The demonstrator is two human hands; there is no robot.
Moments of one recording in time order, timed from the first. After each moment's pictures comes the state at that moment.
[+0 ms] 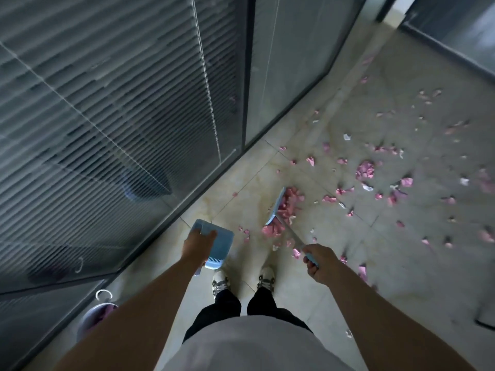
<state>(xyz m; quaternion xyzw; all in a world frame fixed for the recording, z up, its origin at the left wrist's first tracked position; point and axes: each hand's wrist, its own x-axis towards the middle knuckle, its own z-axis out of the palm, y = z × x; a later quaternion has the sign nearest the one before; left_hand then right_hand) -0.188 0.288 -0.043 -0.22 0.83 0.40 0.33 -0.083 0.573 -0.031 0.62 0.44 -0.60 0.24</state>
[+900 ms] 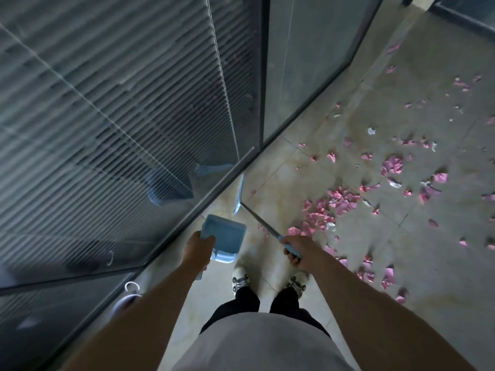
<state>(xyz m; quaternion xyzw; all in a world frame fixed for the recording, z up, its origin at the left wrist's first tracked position) -0.180 0.251 -0.022 -0.28 0.83 0.39 0.29 -0.124 0.504 -0.045 0.51 0.47 -0.64 0.33</state>
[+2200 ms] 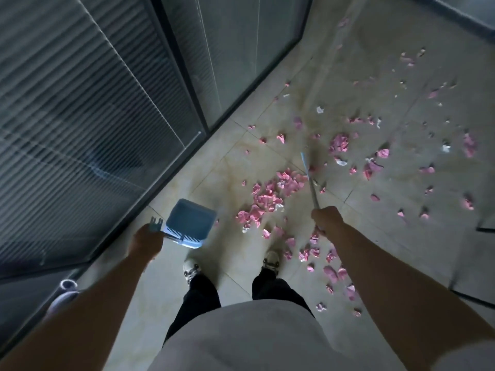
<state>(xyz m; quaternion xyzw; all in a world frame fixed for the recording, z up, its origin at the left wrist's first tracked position) -0.141 0.382 -0.070 -0.22 0.91 0.20 0.28 -0.051 0.809 -0.040 0.57 0.66 -0.43 0.23</state>
